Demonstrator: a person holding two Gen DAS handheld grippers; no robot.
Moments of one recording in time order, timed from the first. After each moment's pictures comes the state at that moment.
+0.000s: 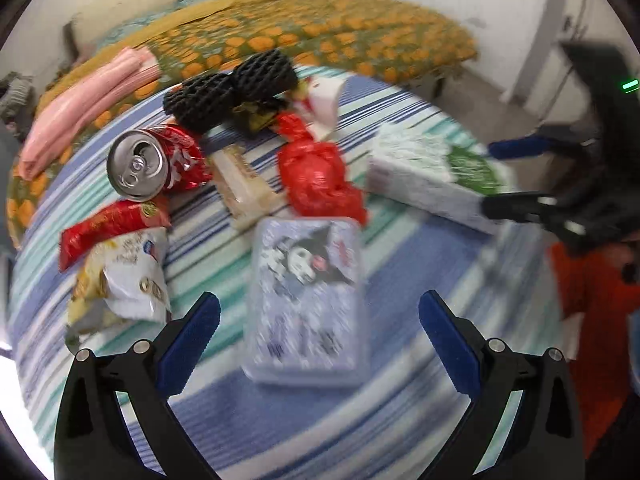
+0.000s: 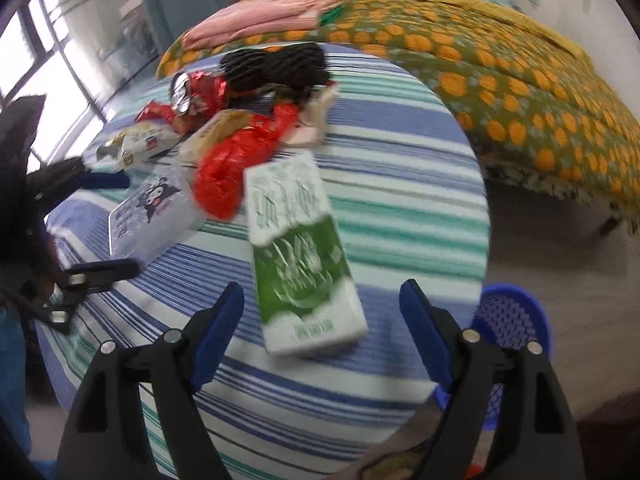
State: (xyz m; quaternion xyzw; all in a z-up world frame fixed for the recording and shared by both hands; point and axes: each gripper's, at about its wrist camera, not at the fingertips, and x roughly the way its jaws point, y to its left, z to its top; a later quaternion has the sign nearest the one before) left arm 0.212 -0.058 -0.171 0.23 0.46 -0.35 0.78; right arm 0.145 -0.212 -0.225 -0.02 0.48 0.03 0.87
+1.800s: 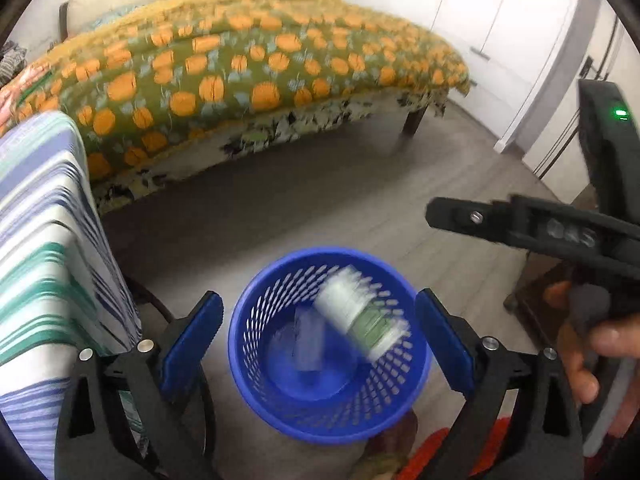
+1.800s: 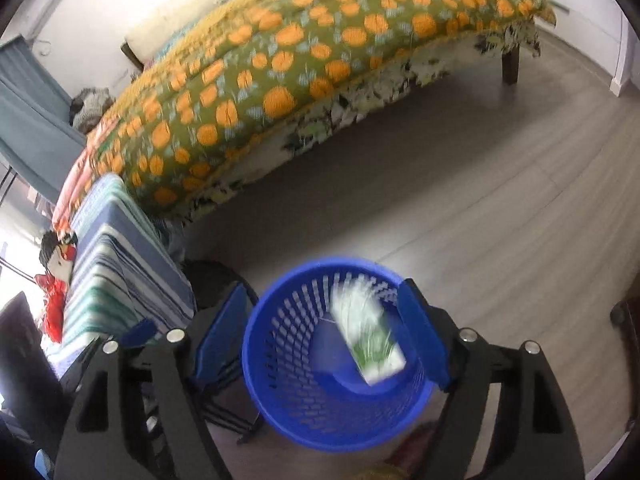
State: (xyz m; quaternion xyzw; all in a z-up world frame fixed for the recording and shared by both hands) left arm 0.122 -0.405 -0.240 0.11 0.44 -0.37 0.81; right arm 0.063 -0.580 -0.270 0.26 0.40 -0.13 0.87
